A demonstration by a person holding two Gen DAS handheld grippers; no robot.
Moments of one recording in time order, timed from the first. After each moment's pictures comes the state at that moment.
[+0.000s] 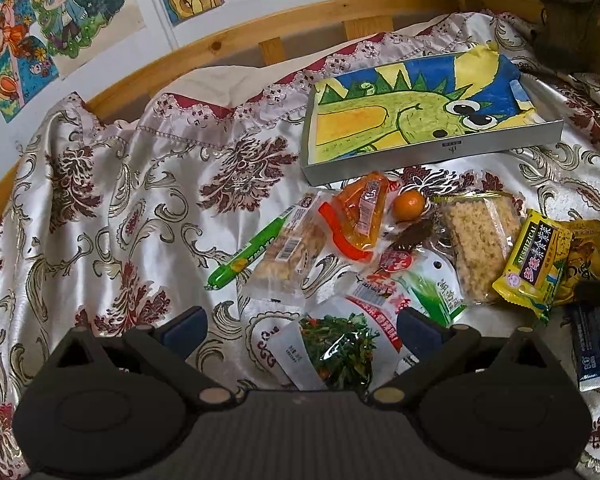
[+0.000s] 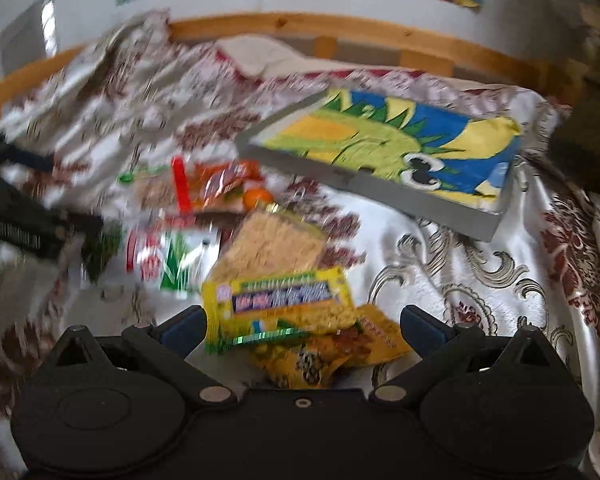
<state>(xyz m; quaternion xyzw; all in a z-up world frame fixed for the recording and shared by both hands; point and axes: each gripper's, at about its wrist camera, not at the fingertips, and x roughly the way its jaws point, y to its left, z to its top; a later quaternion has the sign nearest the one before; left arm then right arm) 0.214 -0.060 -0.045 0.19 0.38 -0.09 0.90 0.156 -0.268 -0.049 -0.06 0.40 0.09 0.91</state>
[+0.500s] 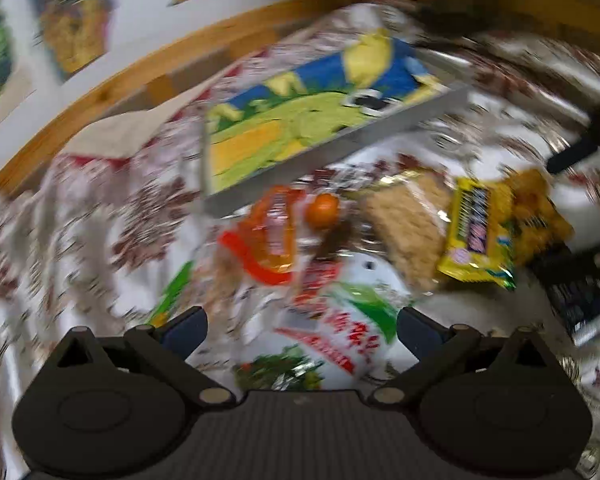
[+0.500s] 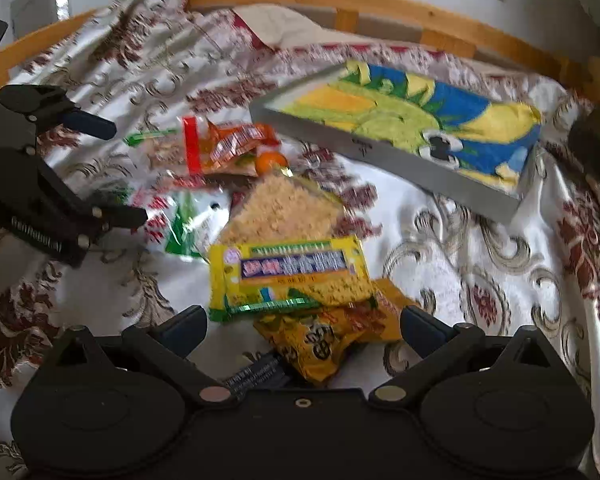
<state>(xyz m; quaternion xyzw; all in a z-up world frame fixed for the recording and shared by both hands) 0.224 -0.085 -0.079 0.26 0.34 -0.25 0.87 0.160 -0.267 -0.064 -0.07 0.44 0.09 0.89</state>
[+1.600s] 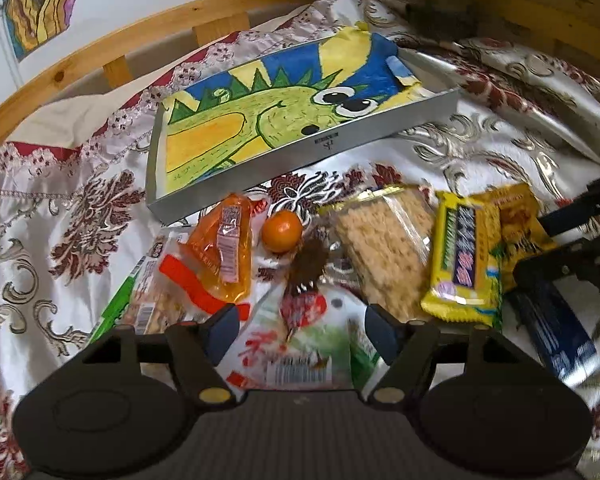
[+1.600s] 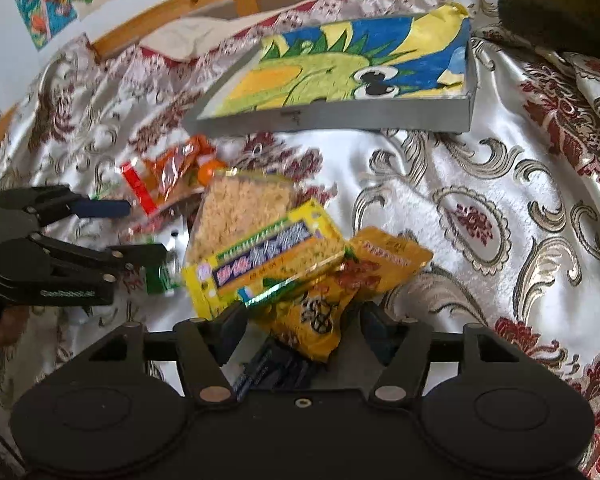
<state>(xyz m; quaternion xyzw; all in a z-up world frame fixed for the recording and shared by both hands) 0.263 -0.105 -0.089 0.21 0.38 -0.30 0.85 0.171 -0.305 -0.070 0.12 0.46 0.02 0.88</state>
